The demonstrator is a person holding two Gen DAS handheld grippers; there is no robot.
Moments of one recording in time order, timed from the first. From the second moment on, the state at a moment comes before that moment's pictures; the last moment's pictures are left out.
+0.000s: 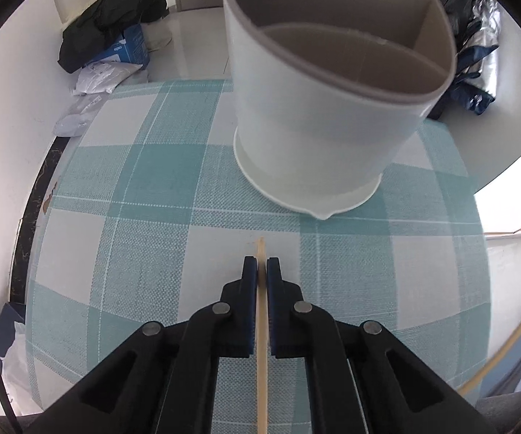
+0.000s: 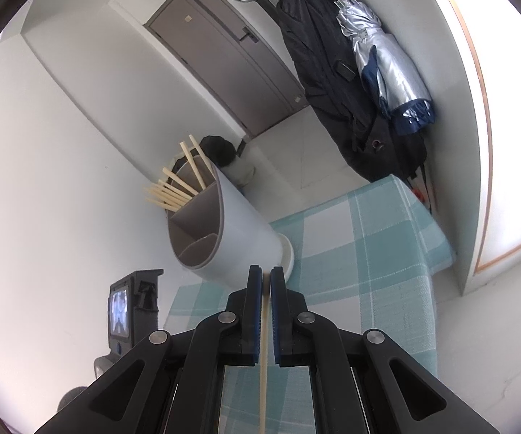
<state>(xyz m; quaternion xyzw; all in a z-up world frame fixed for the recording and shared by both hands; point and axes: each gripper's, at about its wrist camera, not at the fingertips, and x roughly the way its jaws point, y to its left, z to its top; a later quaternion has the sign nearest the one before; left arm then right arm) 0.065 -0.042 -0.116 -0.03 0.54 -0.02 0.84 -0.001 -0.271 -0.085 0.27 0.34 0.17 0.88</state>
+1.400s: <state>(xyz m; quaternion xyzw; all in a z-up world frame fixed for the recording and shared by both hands) -0.029 -0.013 0.017 -0.02 0.35 -0.17 0.92 -0.076 -0.193 -0.016 0.10 0.22 0.18 0.95</state>
